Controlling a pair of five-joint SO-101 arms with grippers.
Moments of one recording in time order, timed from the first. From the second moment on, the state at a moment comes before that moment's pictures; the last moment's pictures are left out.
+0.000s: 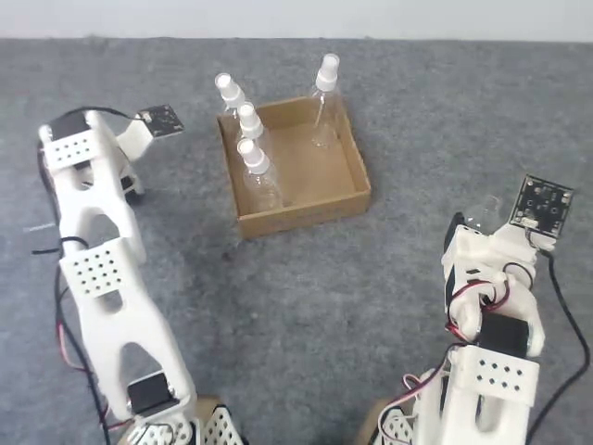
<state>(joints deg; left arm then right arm) -27.3 60.2 -53.8 92.1 -71.5 11.3 -68.2 68.0 46.0 -6.9</state>
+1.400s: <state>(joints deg) -20.1 17.8 -17.8 98.6 -43.4 11.3 -68.2 68.0 46.0 -6.9</state>
